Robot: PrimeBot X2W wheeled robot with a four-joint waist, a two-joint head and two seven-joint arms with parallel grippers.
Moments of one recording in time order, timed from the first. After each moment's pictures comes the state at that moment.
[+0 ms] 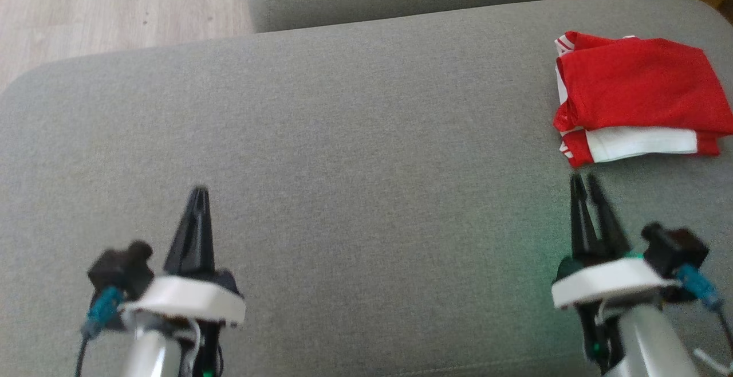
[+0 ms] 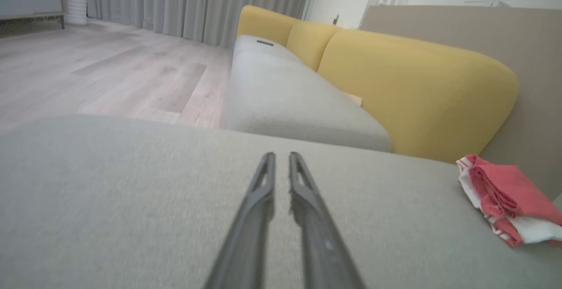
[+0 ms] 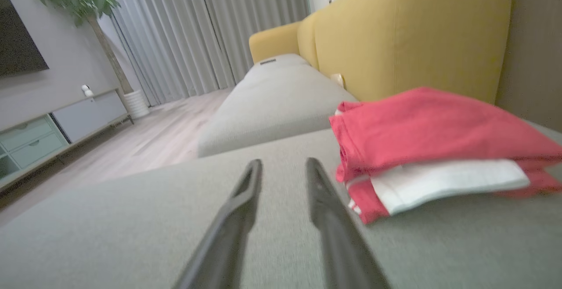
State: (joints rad) left arm -0.06 0.05 -0.12 0.18 -0.31 -0.04 -0.26; right arm -0.14 -0.05 0.03 0.34 0.25 0.13 -0.25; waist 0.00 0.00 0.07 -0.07
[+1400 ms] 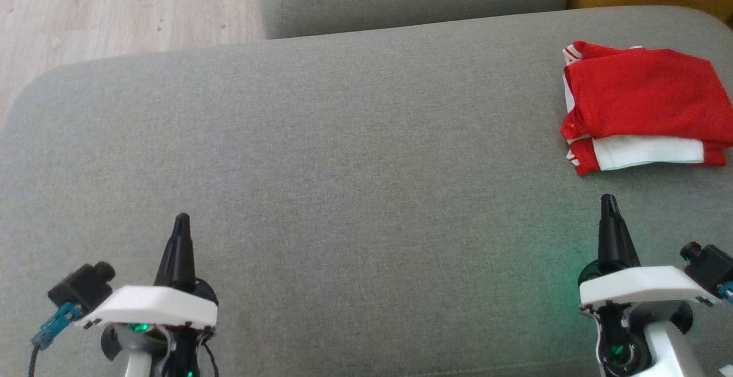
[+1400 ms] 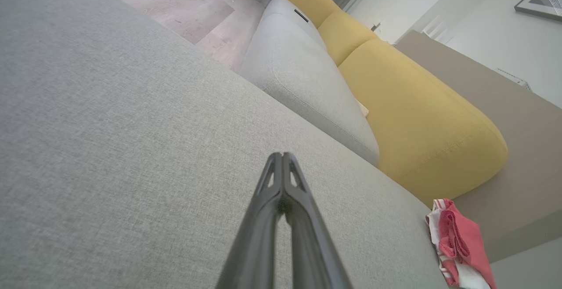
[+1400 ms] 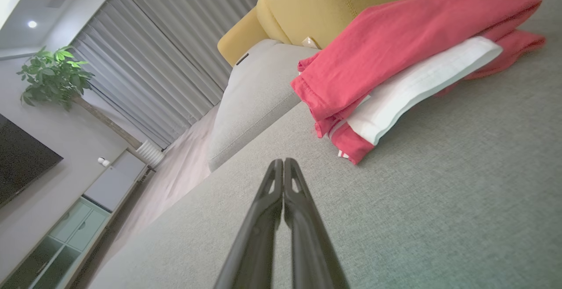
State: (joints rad) left arm -0.02 0.04 -0.06 0.23 -0.72 -0.06 -0.14; right arm -0.09 -0.05 -0.01 0.35 0.68 0.13 -0.14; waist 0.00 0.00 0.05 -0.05
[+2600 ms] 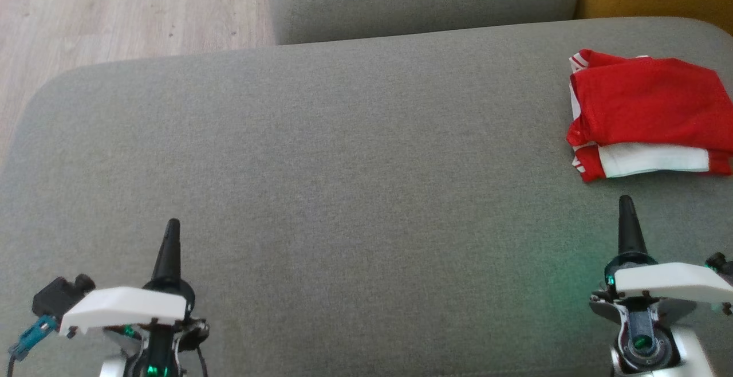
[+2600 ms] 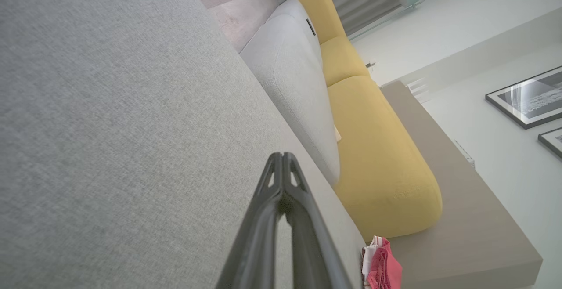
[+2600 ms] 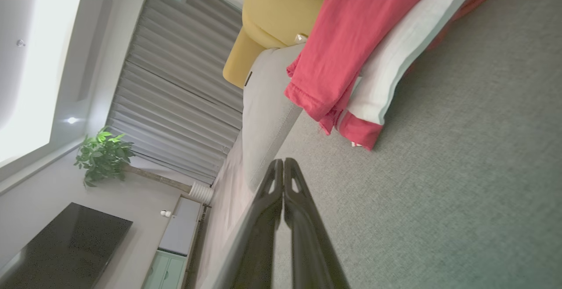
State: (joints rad) left arm -0.03 0.04 -0.01 0.25 -1.09 -0.08 -0.03; right arm -0.09 -0.05 -0.05 0.32 1.07 0.13 -0.04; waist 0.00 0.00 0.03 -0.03
